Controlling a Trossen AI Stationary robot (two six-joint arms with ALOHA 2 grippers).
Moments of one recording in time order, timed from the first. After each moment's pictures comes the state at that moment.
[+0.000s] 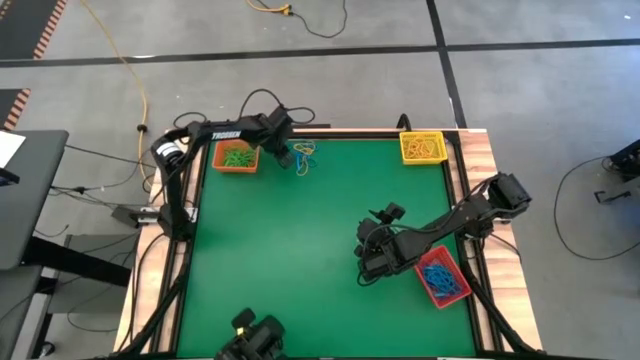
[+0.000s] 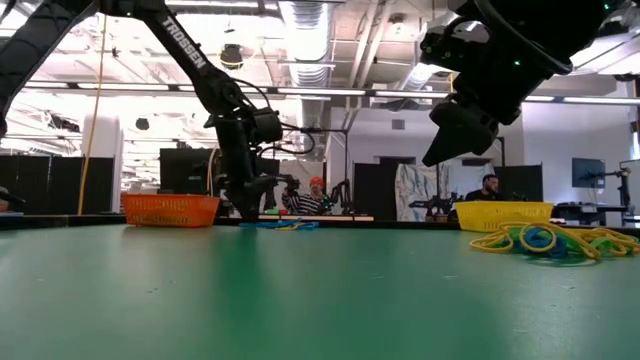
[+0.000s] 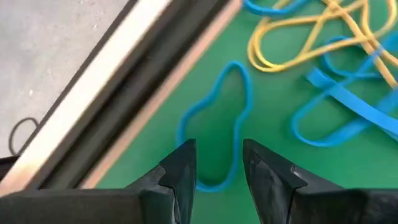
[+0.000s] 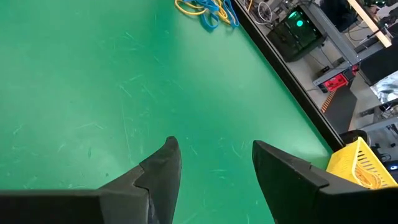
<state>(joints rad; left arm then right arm) 0.78 1.95 1.26 -0.48 -0.09 0.10 0.41 1.72 1.05 -0.80 1.02 0.79</state>
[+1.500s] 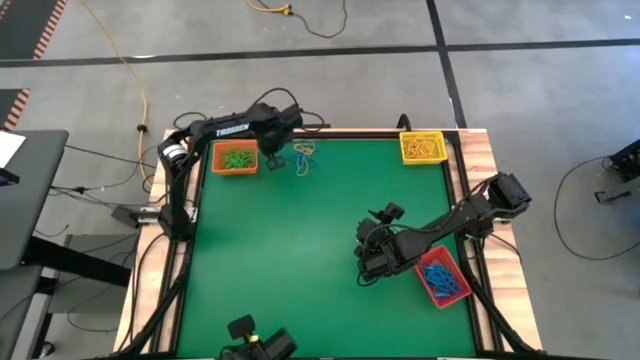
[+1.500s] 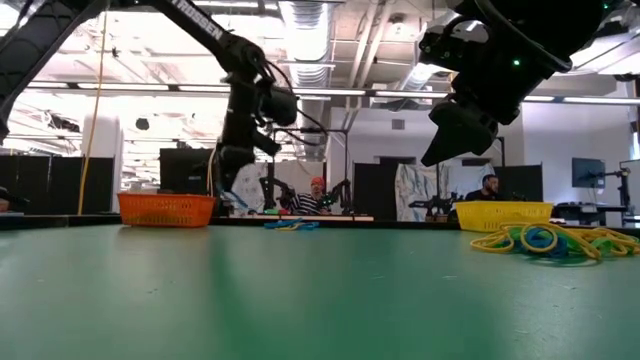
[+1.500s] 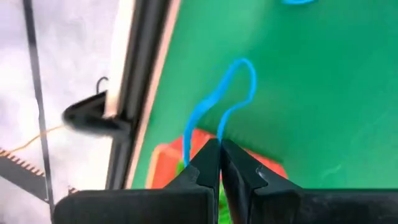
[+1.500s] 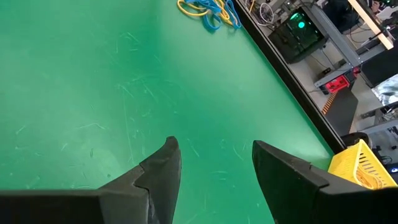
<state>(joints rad) 0.69 1.98 1.57 -1.12 -0.33 0.28 0.41 1.72 1.05 -0.78 1.02 0.78</state>
